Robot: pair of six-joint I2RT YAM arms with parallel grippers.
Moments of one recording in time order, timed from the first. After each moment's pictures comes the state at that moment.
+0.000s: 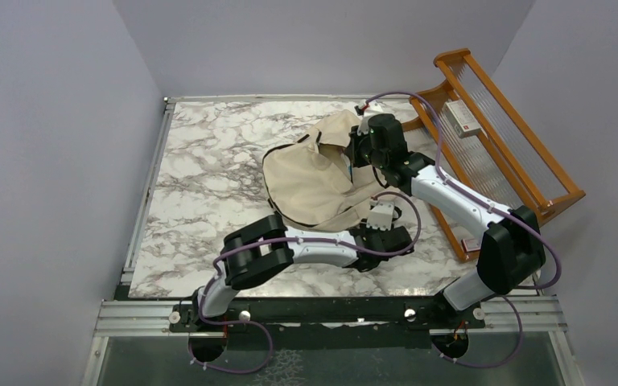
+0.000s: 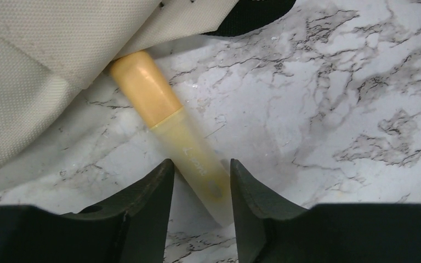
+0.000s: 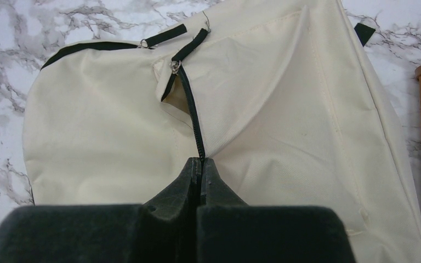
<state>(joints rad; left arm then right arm) -1.30 2.08 1.42 -0.35 -0.54 -0.93 0.56 1.54 1.19 -0.12 0.06 0.19</state>
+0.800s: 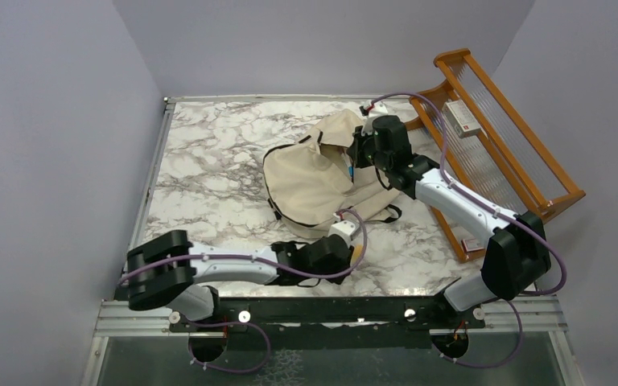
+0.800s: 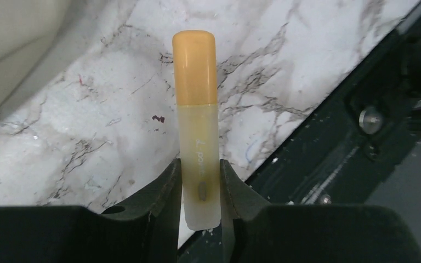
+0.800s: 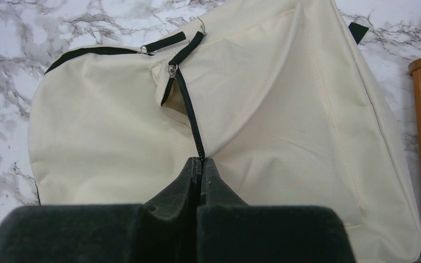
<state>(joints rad) -1.30 1.50 0.75 -0.03 -0.19 -0.63 0.56 1.50 1.16 -0.11 0.07 0.21</state>
